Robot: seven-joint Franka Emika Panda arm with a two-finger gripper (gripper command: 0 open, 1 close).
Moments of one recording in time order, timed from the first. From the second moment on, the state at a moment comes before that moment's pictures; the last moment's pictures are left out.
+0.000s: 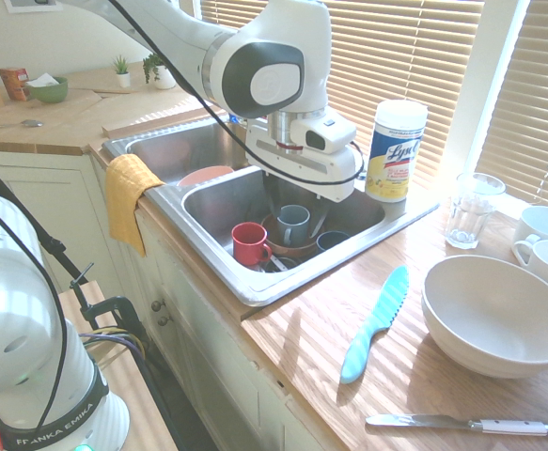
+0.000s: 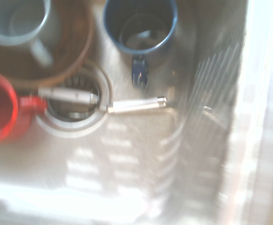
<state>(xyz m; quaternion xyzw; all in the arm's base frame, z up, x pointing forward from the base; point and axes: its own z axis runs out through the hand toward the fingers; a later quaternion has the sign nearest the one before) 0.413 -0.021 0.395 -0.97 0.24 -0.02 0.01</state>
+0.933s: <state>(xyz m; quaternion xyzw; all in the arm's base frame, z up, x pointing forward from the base) 0.381 -0.186 0.368 -0.98 0.20 -0.02 -0.01</state>
